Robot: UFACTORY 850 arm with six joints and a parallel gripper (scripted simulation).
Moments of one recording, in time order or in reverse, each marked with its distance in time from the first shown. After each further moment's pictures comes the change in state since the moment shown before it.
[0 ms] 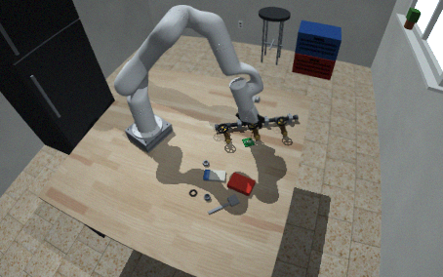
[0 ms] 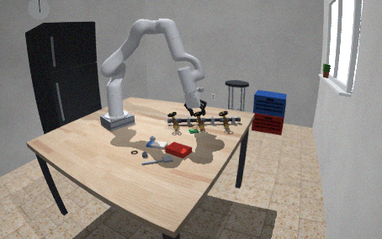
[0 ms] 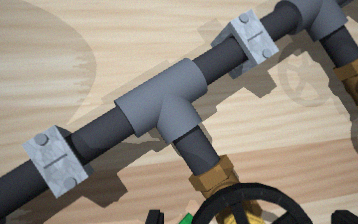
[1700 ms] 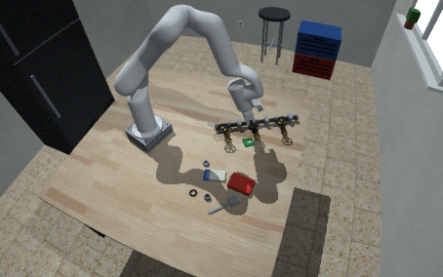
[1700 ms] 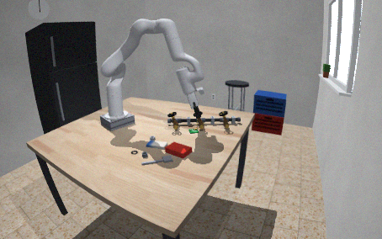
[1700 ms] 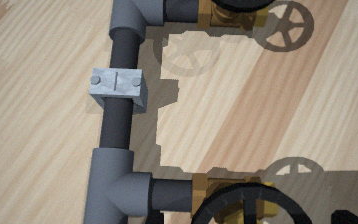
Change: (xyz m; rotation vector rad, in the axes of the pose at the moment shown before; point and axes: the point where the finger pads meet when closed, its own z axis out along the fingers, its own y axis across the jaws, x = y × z) arm 0.000 0.000 0.000 -0.015 0.028 0.945
